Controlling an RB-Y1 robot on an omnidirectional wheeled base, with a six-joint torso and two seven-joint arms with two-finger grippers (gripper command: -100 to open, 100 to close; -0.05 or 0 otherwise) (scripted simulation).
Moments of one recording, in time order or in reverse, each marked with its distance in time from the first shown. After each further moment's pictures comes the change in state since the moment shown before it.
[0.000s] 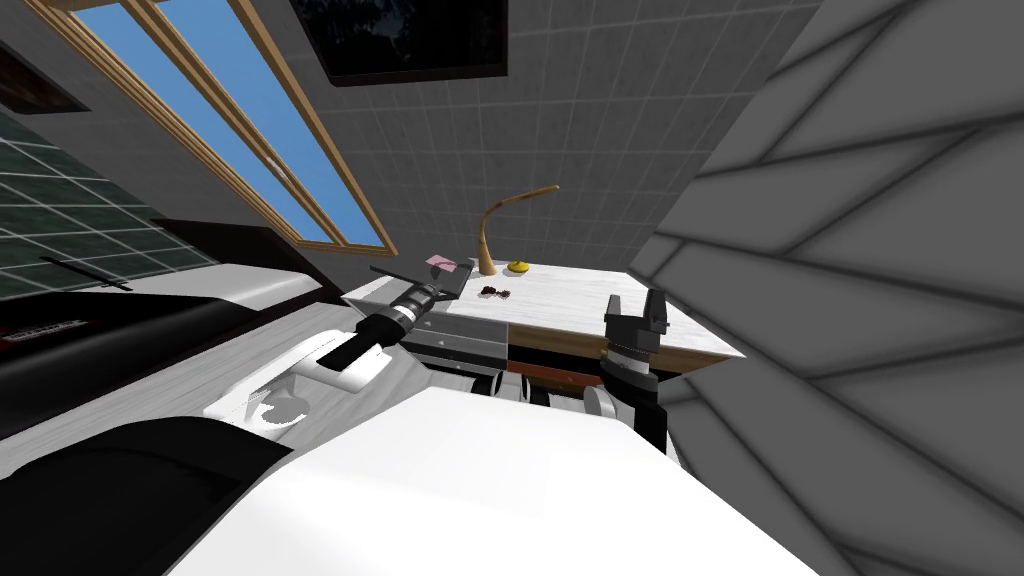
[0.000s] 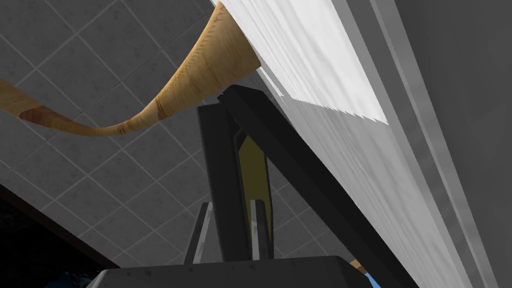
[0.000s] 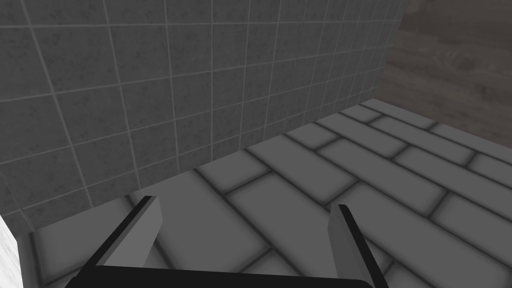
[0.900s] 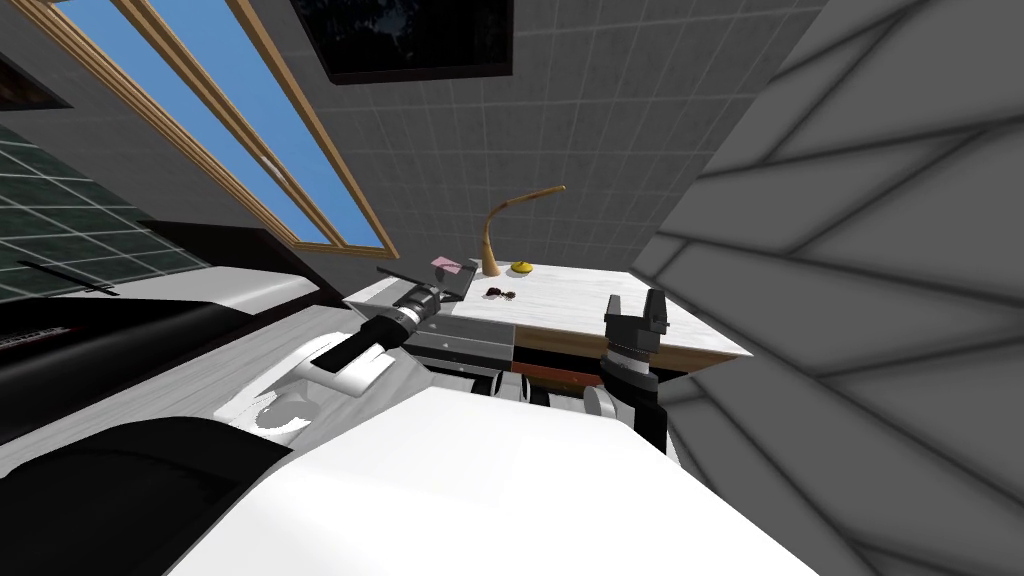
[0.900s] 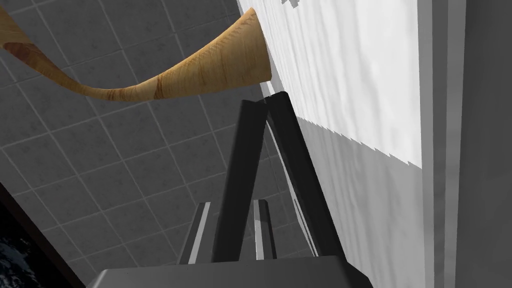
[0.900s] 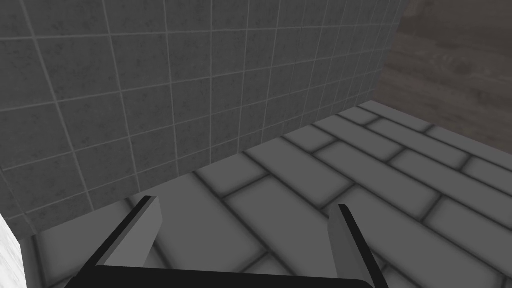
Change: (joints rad) left arm -0.022 -0.089 -0.013 -0.034 0.122 0.019 0.136; right arm 0.000 0.000 0.000 0.000 0.000 0.000 0.000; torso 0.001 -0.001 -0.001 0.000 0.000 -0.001
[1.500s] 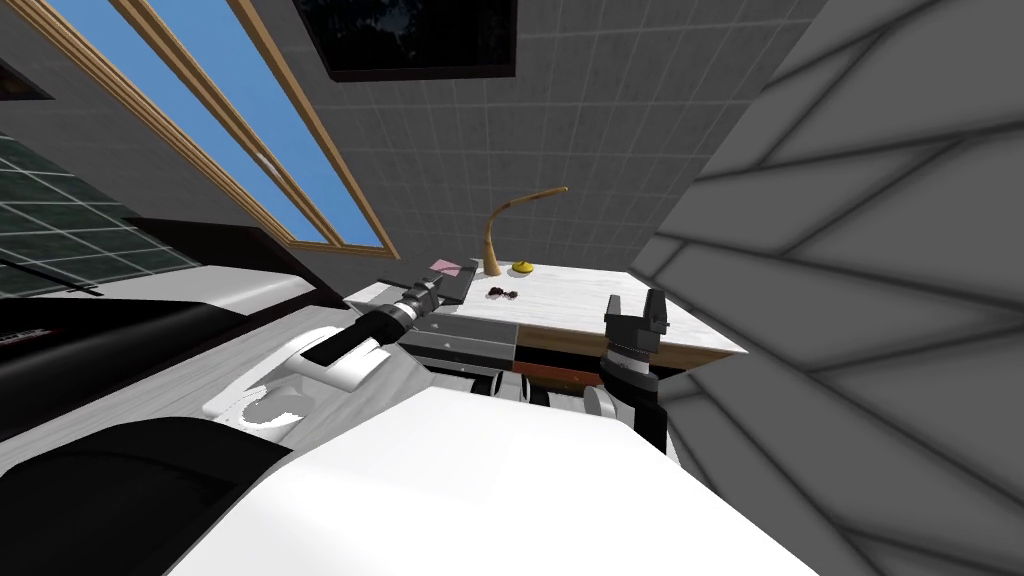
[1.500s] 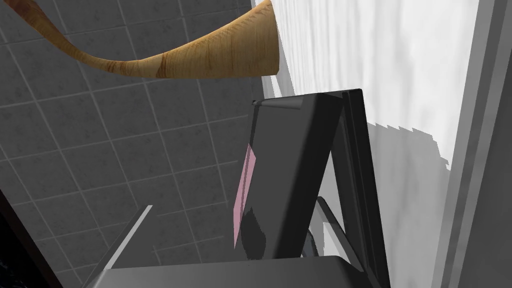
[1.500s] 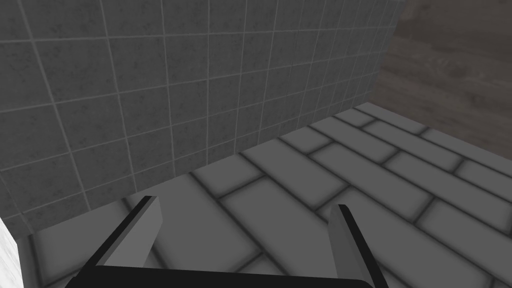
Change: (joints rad) left arm -0.021 0.029 0.055 -0.002 0.077 0.030 0.113; right arm 0.000 0.000 0.000 0.000 0.000 0.000 0.000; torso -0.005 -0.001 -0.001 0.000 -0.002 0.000
